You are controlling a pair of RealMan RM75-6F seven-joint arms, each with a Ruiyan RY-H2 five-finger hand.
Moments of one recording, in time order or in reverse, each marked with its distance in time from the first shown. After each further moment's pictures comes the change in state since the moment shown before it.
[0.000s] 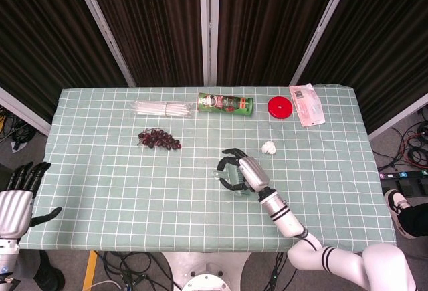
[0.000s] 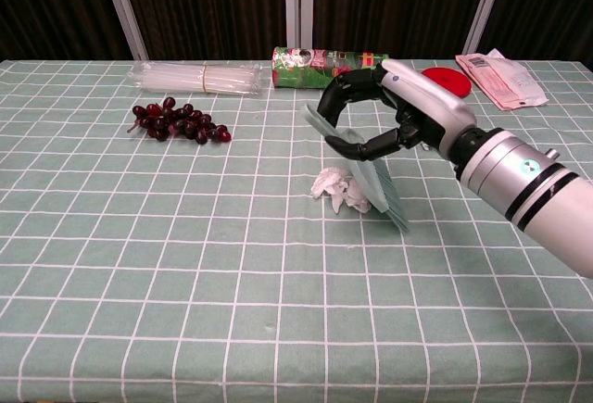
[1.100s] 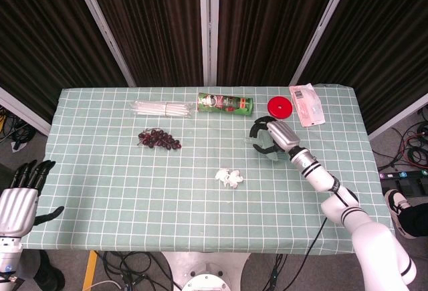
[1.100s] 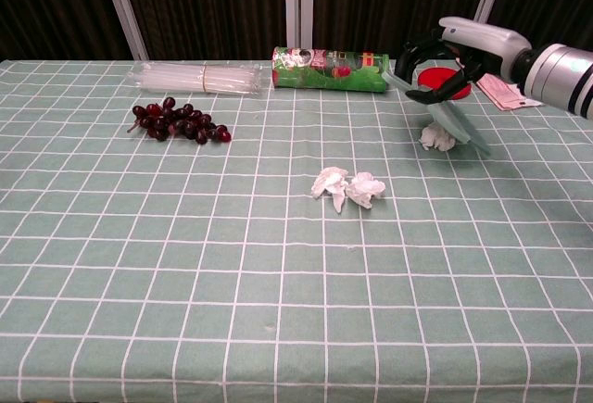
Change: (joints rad) left arm -0.011 0.046 -0.006 -0.124 -0.020 -0.030 0.124; right arm 0.213 0.029 -0.138 0.652 -0.102 -0.174 0.546
